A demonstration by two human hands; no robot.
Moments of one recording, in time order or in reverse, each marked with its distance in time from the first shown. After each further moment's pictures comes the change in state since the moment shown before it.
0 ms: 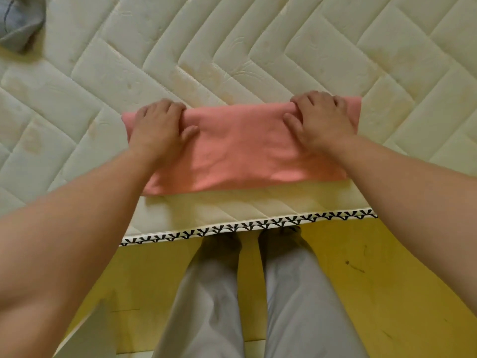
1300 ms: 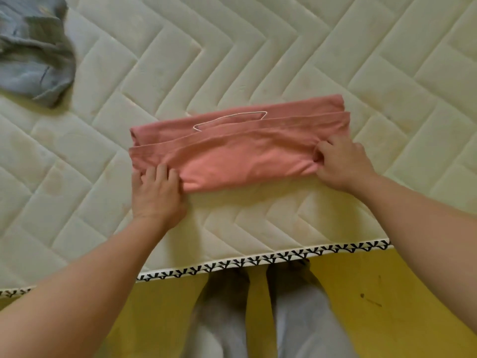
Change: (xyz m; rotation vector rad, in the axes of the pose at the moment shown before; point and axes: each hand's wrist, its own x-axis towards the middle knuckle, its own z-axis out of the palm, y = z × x) left_hand -0.052 -0.003 0.015 0.314 0.013 -0.109; right_hand -0.018 0.031 -0.008 0.021 -0.079 0.103
